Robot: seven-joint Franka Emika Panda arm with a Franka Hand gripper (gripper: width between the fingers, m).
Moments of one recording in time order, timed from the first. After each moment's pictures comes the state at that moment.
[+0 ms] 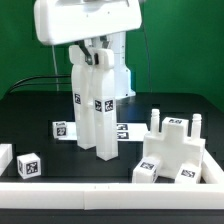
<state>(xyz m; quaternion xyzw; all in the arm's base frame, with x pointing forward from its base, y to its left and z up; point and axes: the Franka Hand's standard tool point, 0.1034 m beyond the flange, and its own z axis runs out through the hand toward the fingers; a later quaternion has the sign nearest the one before) 0.465 -0.050 0.182 -0.98 -0.19 -0.03 0.07</state>
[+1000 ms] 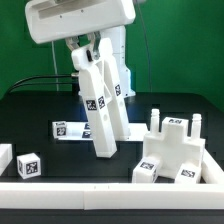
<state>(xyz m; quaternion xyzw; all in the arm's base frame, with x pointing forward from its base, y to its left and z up) 0.462 -0.061 0.183 -0.94 0.31 0.00 0.11</state>
